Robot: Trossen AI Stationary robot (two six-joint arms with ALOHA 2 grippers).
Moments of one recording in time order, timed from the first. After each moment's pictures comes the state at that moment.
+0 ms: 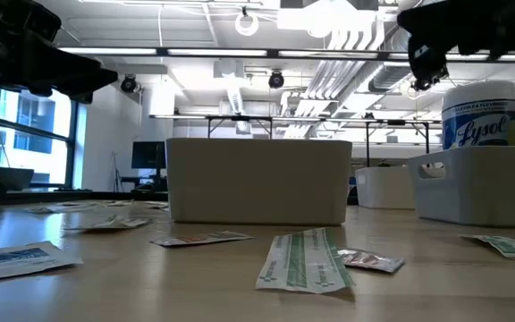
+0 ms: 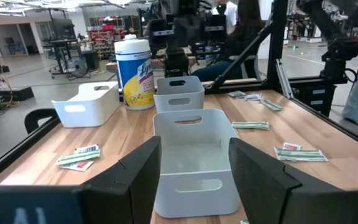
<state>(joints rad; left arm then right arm) -0.03 0.02 0.01 0.01 0.01 0.07 0.25 0.76 0.23 0.55 0.08 0.02</state>
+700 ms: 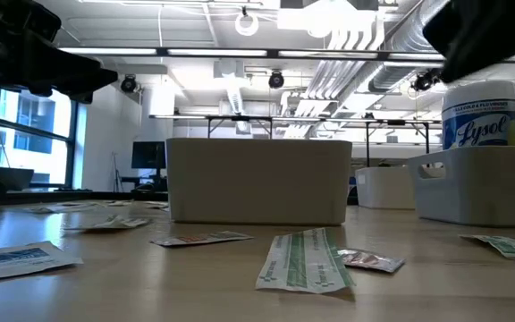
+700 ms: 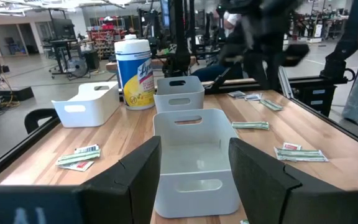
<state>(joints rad) -0.03 0.02 0.01 0.01 0.01 0.07 0.73 1.61 0.98 -0.28 0.50 0.59</state>
